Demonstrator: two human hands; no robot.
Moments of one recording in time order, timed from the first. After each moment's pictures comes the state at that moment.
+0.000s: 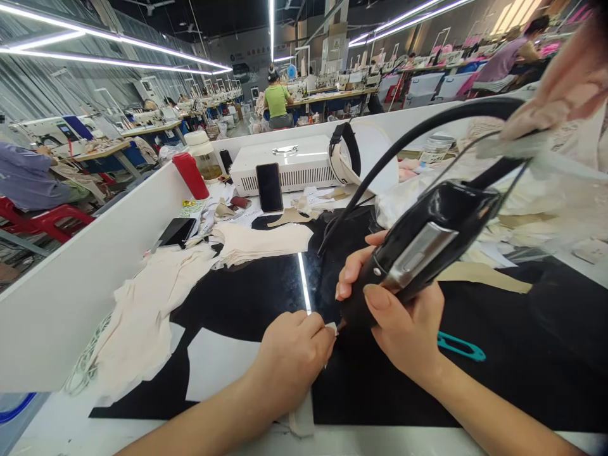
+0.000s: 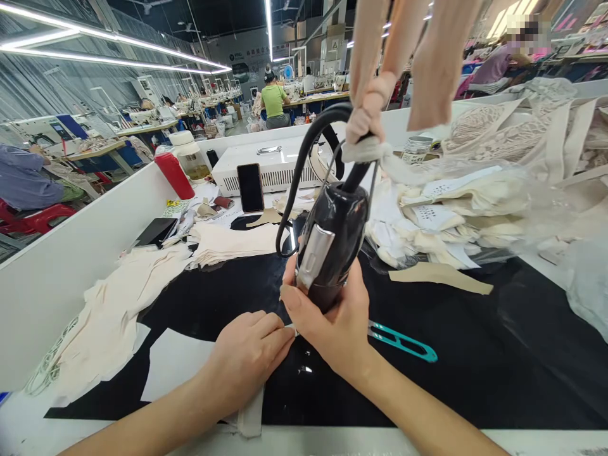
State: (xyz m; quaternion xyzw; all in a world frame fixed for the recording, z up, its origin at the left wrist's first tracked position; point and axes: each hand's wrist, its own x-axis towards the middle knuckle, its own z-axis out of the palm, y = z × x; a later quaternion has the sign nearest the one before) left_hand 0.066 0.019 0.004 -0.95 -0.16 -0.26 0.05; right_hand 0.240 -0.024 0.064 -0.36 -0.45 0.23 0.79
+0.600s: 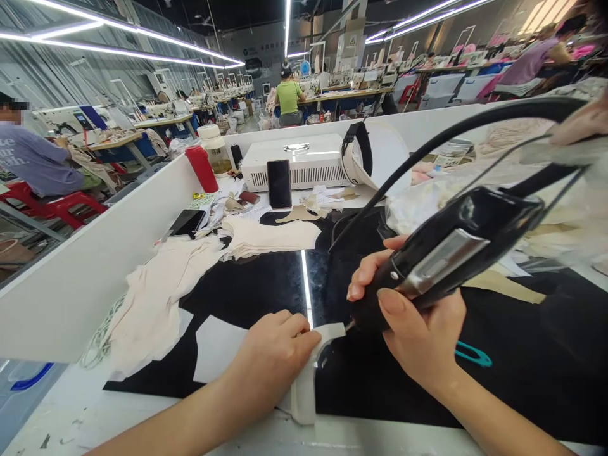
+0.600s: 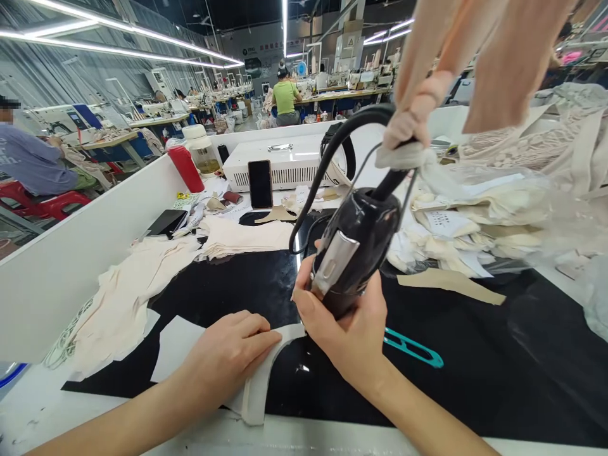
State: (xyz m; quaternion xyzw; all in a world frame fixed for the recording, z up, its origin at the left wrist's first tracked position) left_hand 0.026 0.016 0.015 -0.97 -0.18 -0.16 0.00; right_hand 0.241 -0.034 0.062 -0.36 -0.44 0.25 0.78
